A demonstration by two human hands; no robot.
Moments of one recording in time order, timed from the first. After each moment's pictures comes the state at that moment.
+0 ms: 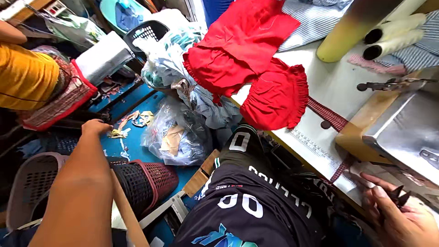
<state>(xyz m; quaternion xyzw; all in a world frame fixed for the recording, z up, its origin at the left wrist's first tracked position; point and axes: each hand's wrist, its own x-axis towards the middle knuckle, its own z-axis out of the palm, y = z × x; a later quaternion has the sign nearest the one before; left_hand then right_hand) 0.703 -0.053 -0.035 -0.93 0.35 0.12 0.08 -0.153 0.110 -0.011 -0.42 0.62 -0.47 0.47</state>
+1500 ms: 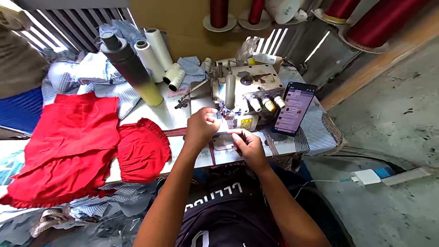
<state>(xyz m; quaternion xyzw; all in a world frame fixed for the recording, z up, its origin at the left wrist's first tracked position) -0.047 -0.055 0.082 -0.30 0.82 0.45 -0.17 -0.140 0.107 0.016 -0.34 0.65 -0.64 0.21</state>
